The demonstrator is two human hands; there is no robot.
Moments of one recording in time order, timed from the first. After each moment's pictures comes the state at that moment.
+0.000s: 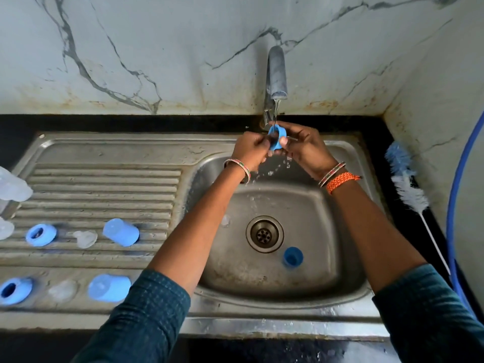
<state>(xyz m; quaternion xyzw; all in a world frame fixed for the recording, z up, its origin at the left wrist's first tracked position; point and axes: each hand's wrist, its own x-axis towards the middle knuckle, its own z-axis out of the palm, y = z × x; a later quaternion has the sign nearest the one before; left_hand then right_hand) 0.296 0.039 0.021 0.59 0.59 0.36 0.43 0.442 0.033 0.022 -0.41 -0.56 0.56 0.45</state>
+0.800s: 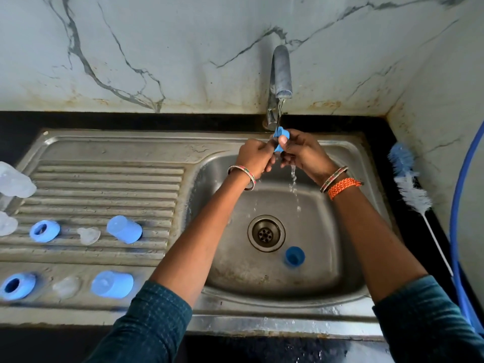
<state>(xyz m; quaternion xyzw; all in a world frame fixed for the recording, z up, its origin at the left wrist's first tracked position) 0.301 0.027 0.013 0.53 0.62 0.35 0.46 0.435 0.024 0.024 -0.44 -0.58 0.56 0.40</state>
